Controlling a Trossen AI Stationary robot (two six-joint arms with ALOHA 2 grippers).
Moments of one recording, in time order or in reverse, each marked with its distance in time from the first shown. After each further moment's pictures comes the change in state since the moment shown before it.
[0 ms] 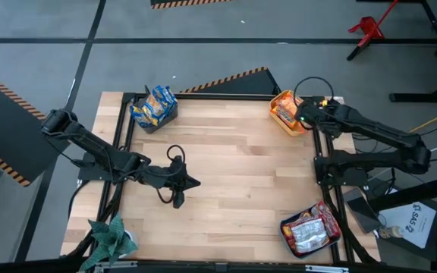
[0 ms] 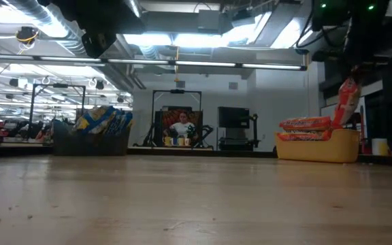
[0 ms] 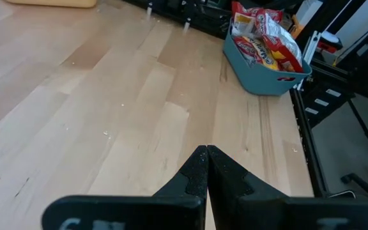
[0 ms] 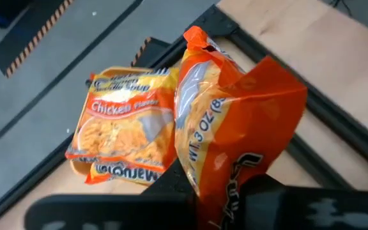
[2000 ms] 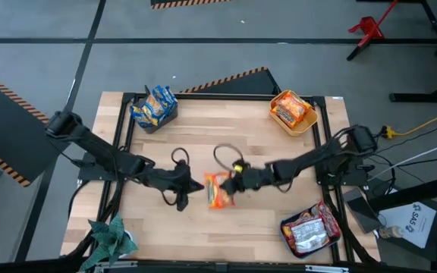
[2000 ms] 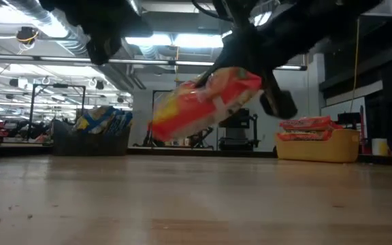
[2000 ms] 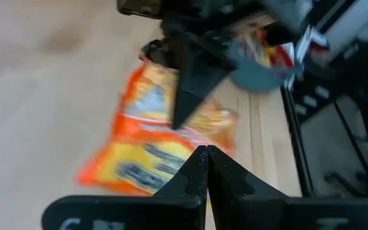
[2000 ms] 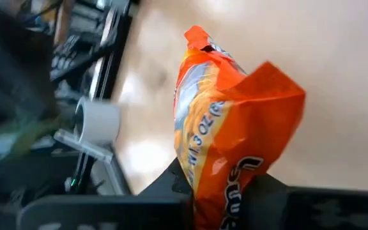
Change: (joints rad) left arm 0.000 0.097 -0.002 0.099 0.052 -0.045; right arm 0.756 0.786 0.002 1.579 -0.519 -0.419
